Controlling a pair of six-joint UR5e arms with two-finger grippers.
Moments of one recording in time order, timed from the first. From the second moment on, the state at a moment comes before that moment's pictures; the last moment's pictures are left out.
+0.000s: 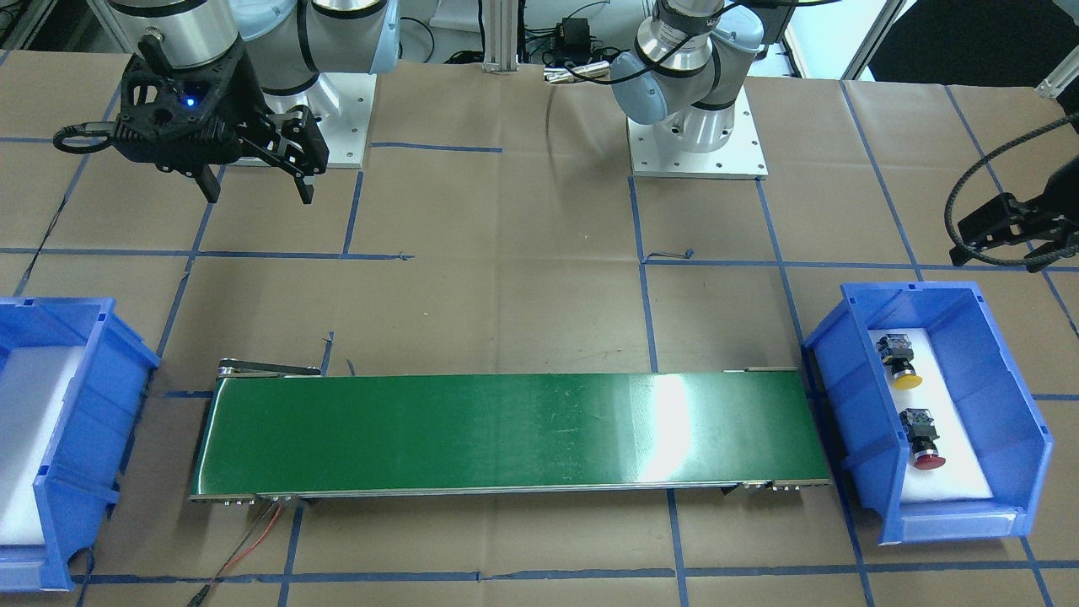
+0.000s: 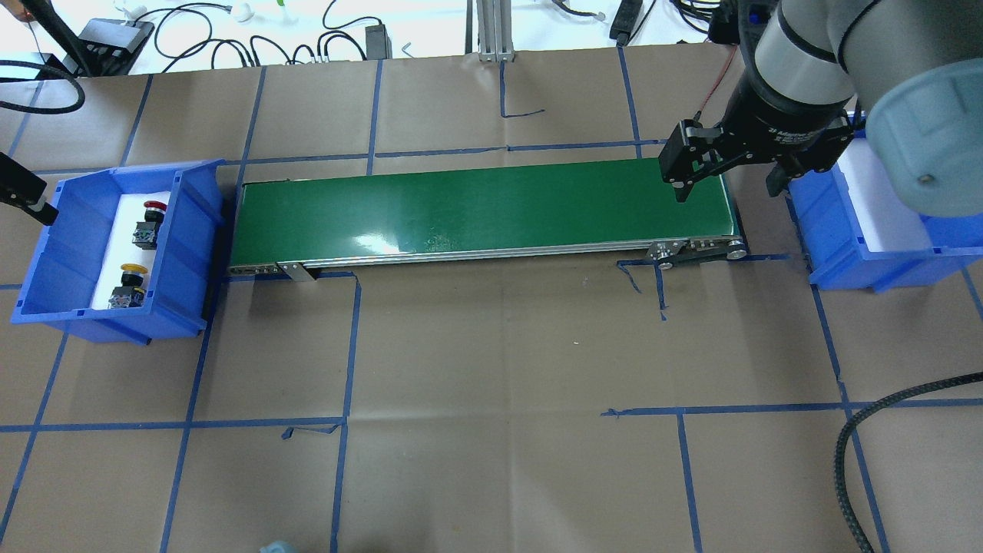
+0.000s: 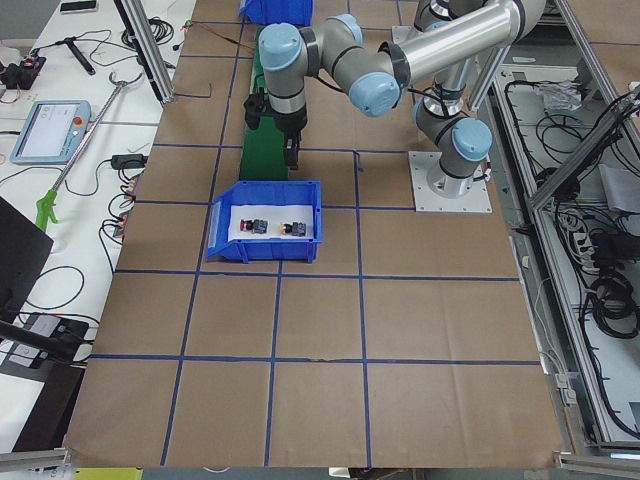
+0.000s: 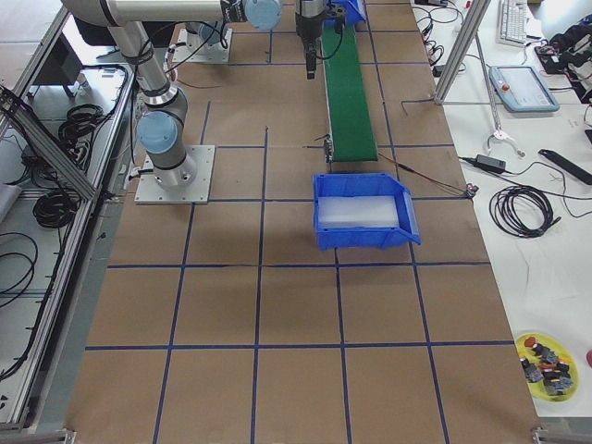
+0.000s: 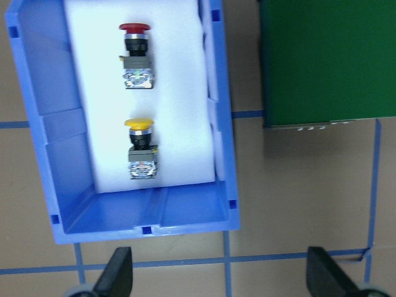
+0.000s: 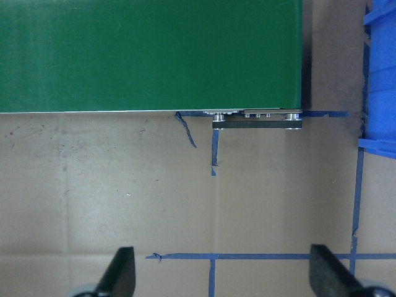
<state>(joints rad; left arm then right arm) -0.95 -1.70 -1.55 -1.52 1.58 0.68 1.59 -1.65 1.66 -1.64 -1.58 0.01</state>
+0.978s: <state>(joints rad) -0.93 -1.79 -1.85 -1.04 1.56 0.67 1.60 -1.65 1.66 -1.64 -1.58 0.01</state>
